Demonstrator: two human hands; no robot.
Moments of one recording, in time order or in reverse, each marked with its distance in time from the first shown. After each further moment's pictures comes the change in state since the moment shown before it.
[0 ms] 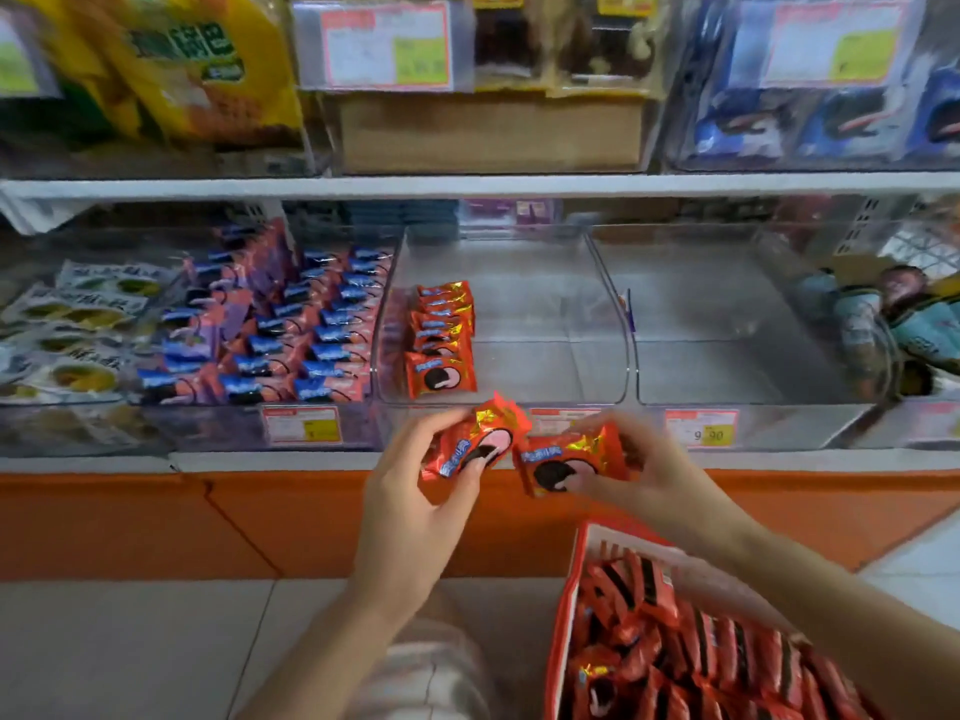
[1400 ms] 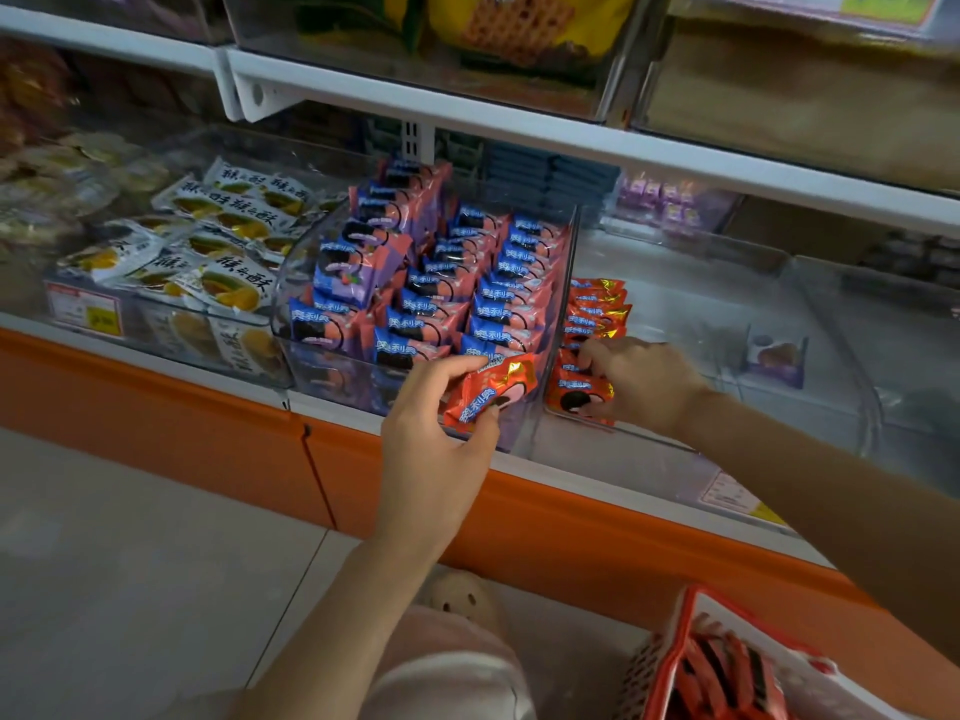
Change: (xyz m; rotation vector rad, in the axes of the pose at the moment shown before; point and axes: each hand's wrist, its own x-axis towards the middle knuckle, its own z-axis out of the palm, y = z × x) left_hand 0.036 -0.084 -0.072 0.000 0.228 -0.227; right_hand 0.204 -0.016 0.090 -1.455 -0.239 -0.400
